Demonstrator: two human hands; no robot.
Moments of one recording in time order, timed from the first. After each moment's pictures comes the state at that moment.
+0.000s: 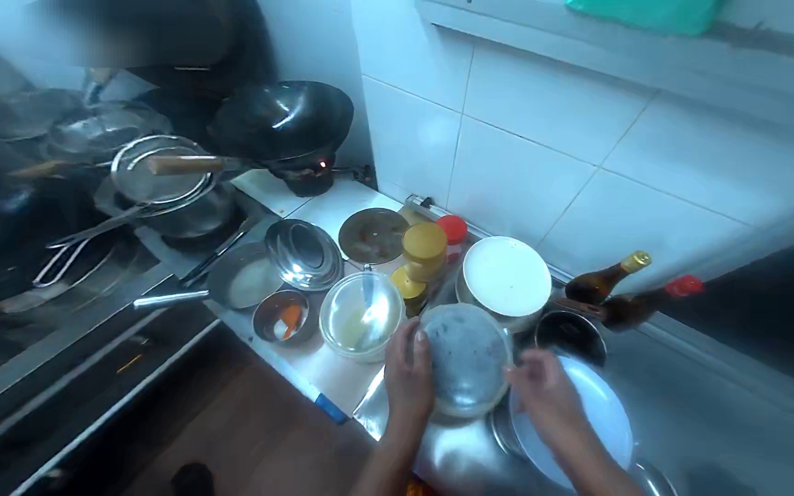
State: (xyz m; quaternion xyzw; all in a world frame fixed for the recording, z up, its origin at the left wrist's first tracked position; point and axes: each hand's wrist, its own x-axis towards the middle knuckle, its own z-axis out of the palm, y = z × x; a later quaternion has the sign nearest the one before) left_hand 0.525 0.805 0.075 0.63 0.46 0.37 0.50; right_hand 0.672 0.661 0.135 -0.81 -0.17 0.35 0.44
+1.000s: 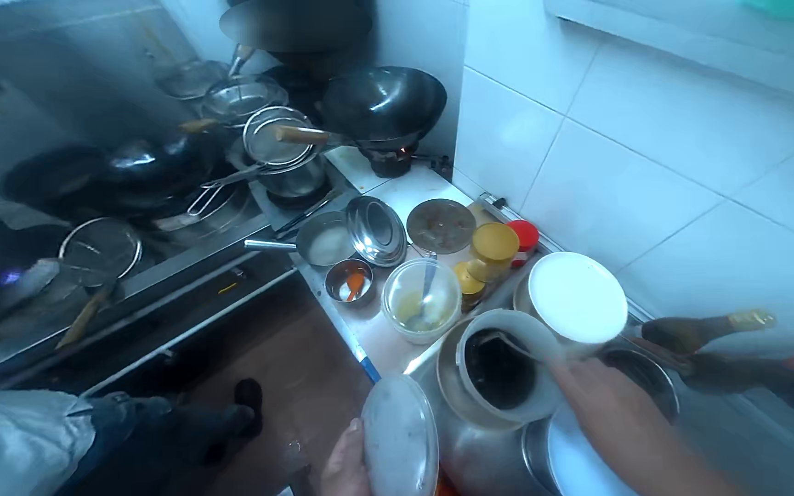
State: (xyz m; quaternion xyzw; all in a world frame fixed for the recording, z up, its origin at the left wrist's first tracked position) left_hand 0.371 0.713 0.090 0.15 0.63 0.47 0.60; right_hand 0.696 0.688 0.172 -0.70 -0.71 -0.01 -0.05
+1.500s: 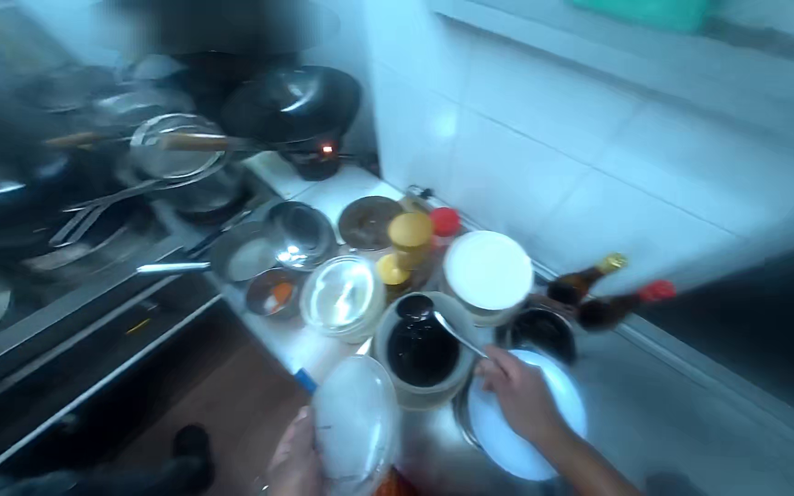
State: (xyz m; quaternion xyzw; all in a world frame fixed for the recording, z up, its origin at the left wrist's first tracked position) left_hand 0.420 0.709 0.093 0.27 0.61 0.44 0.60; right_hand 0.721 0.629 0.124 -0.77 -0.45 0.31 0.33
